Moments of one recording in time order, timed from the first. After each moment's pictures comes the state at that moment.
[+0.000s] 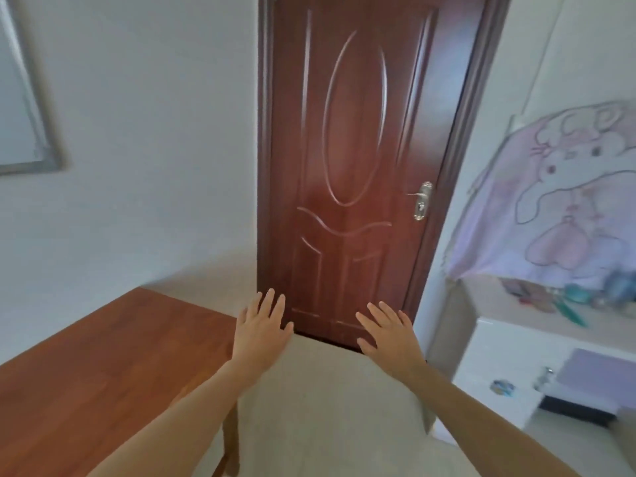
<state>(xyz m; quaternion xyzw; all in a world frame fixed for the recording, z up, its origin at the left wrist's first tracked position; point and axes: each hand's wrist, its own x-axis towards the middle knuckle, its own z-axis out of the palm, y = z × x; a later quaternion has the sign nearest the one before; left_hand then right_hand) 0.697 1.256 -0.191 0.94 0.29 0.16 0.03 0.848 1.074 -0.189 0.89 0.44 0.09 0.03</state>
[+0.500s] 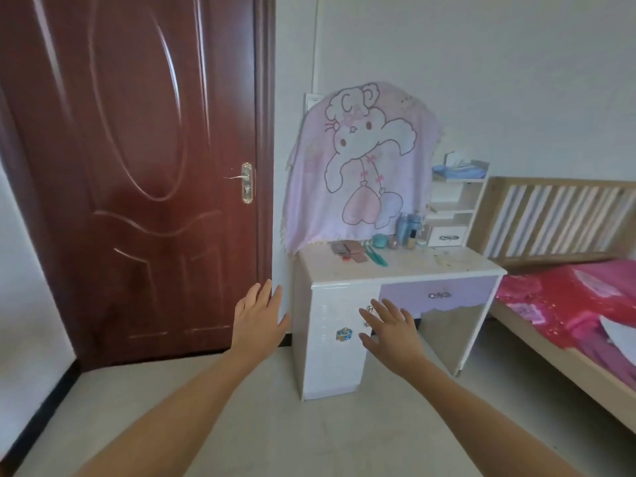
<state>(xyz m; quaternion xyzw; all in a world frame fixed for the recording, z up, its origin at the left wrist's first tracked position) 0.910 1.027 -0.190 0.98 0.03 0.17 0.10 0.943 0.787 -0.196 0.98 0.16 0.08 0.01</state>
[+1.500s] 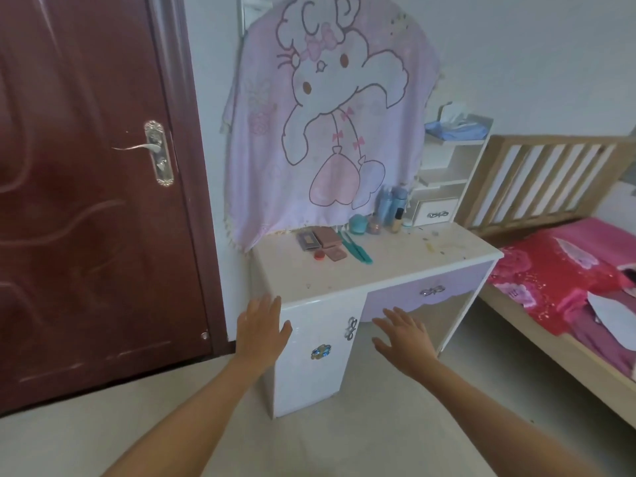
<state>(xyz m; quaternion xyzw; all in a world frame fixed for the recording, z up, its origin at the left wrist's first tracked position) 1.239 1.018 -0.271 0.99 -0.03 0.09 0.12 1.222 0.762 -0.251 1.00 0.07 -0.03 -0.01</state>
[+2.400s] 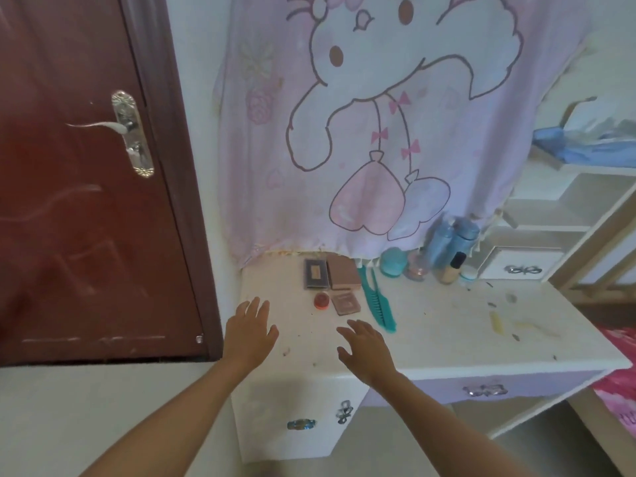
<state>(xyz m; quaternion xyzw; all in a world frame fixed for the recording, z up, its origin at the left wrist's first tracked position) 1.485 0.960 -0.319 0.98 0.13 -0.02 0.11 1.529 0.747 -0.312 0.96 0.25 -0.07 -0.08</state>
